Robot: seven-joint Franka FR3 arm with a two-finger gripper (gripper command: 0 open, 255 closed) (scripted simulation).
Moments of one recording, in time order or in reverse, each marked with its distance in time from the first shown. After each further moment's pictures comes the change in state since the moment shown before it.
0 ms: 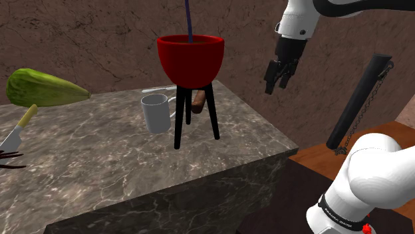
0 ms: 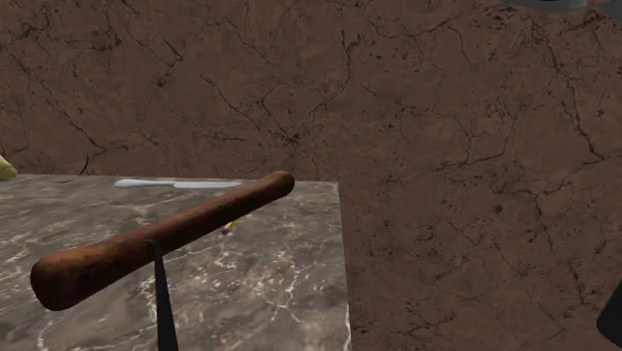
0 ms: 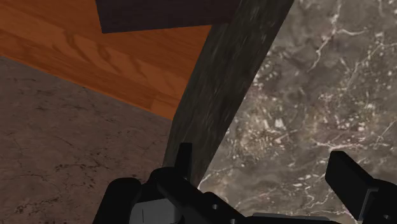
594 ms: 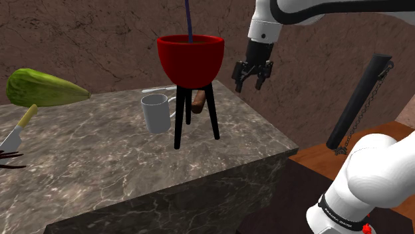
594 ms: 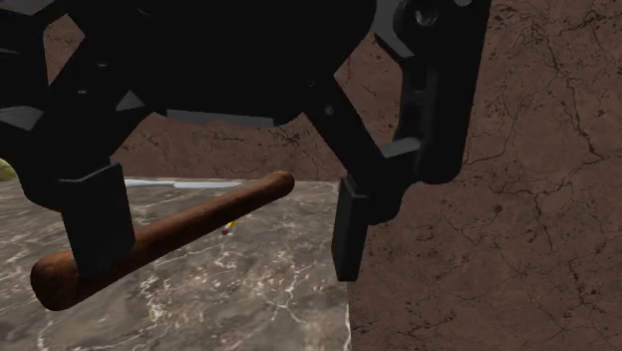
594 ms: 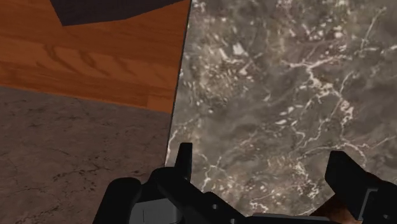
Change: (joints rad) arm -0.041 0.225 0.081 0.102 0.066 0.150 0.231
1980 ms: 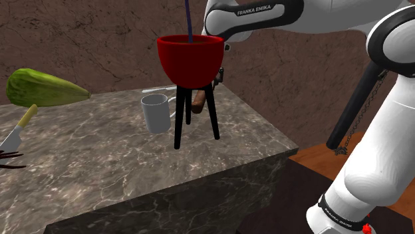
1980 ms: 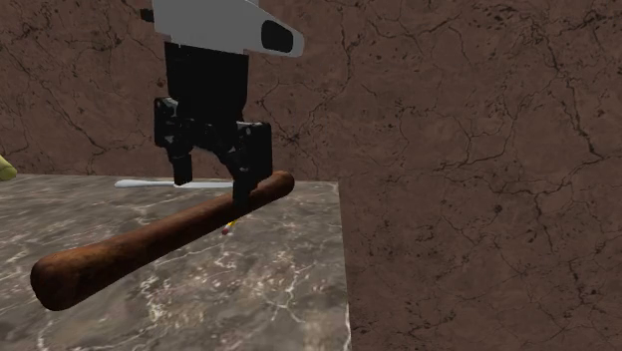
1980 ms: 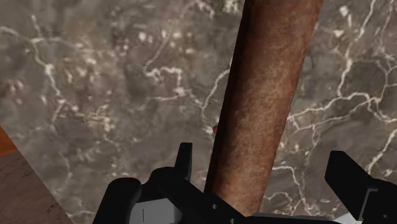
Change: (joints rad) arm -0.071 0.597 0.079 0.435 -0.012 0.239 0.519
